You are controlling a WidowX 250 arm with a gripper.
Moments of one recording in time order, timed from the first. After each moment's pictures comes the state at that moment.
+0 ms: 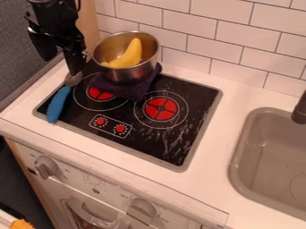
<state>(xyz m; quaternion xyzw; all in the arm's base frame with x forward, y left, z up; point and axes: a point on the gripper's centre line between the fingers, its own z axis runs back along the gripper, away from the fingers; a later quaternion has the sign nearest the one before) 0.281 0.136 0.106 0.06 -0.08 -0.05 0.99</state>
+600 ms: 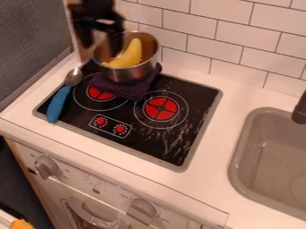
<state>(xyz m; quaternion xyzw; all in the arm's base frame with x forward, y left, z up) 0.363 0.108 0.091 0.00 -0.05 -0.01 1.00</state>
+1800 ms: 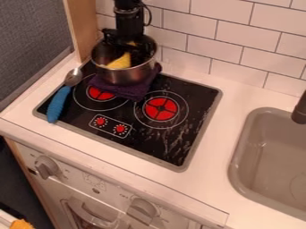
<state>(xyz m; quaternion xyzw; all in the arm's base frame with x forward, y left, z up) 0.397 0.096 0.043 0.00 0.01 -0.02 1.00</state>
